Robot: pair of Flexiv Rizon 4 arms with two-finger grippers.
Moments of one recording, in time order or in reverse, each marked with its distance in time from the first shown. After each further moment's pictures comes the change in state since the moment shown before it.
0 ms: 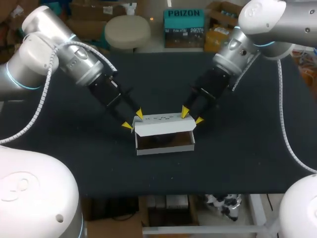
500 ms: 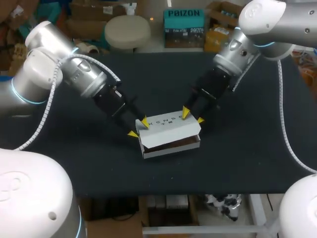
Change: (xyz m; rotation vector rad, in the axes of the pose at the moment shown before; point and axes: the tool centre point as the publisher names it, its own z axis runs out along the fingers) left arm -0.002 0.011 0.031 -0.019 0.067 0.012; right arm -0.003 0.001 0.000 0.003 0.000 0.000
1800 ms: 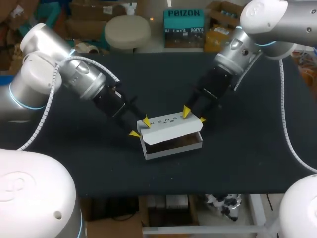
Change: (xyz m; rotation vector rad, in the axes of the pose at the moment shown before) left arm 0.006 0.003 -0.002 0.065 0.020 -0.005; right arm -0.002 -0.003 -0.005 0.000 -0.006 0.000
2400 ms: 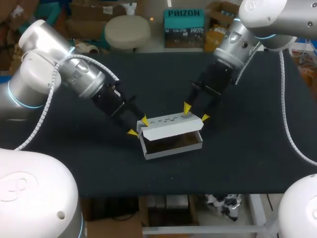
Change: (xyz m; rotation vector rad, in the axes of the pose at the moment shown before) left arm -0.001 -0.002 -0.005 0.036 -0.022 0.026; right arm 0.003 -0.008 -0.012 -0.006 -0.065 -0.021
